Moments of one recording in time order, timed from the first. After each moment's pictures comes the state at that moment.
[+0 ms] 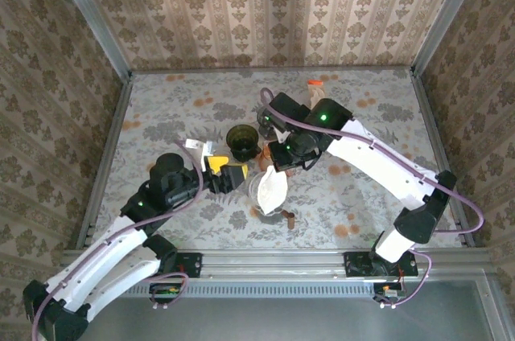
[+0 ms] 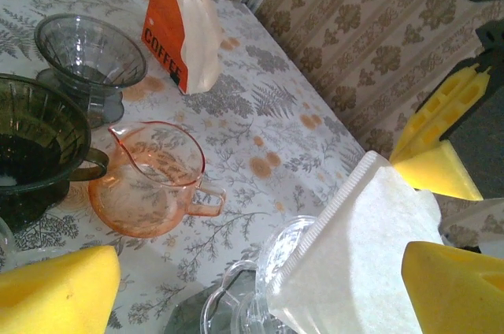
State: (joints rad) left arm -0.70 0.68 0.56 -0.16 0.32 -0.52; right arm 0.86 1.62 1.81 -1.40 -0.02 0.53
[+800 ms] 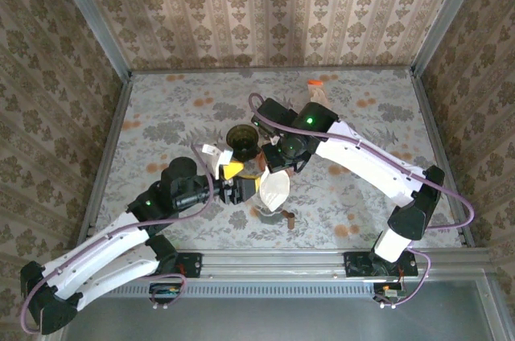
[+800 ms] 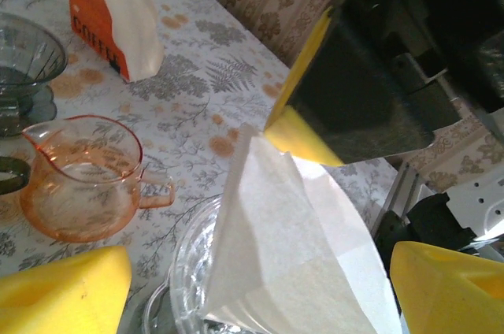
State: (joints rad) left arm -0.88 0.72 0.58 -0.13 0.27 -0.46; right arm 0.90 1.67 1.80 -1.37 0.07 0.54
